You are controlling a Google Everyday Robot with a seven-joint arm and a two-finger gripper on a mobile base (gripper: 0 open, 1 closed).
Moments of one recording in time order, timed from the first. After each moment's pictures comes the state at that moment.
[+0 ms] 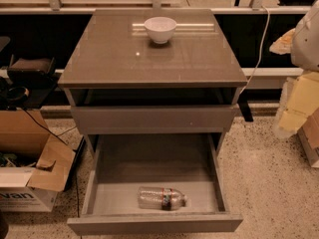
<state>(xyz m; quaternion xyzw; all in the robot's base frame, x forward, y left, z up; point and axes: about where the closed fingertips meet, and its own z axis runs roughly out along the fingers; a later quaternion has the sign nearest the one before) 0.438 -0.217 0.976 -0.60 0.78 -0.03 0.16</state>
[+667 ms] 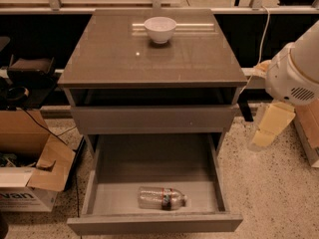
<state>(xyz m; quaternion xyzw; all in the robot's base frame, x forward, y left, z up) 0.460 -0.205 0.909 -0.60 0.78 -0.02 0.19</state>
